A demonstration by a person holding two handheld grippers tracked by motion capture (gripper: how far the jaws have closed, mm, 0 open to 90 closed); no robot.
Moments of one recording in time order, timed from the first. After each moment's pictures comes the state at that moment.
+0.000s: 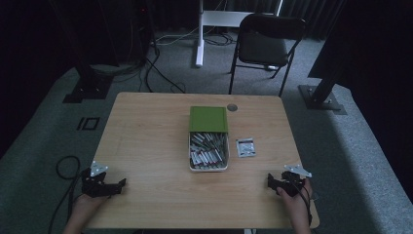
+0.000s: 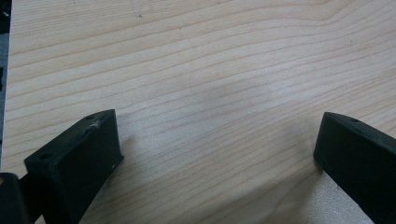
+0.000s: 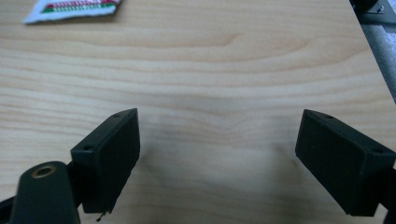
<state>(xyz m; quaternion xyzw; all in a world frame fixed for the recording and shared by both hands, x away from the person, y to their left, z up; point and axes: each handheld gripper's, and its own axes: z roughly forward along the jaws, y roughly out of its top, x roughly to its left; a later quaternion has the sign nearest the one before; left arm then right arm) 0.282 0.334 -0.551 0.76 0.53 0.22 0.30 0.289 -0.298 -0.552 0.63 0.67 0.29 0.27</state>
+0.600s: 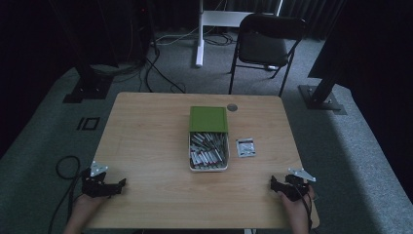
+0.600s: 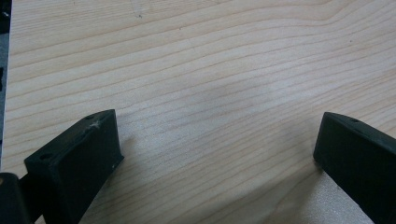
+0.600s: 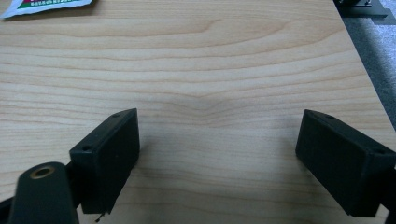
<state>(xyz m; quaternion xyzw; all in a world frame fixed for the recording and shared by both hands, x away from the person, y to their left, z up) 0.282 0.334 -0.551 0.76 0.53 0.22 0.30 0.279 -0.307 -0.557 0.65 0.65 0.29 0.27</state>
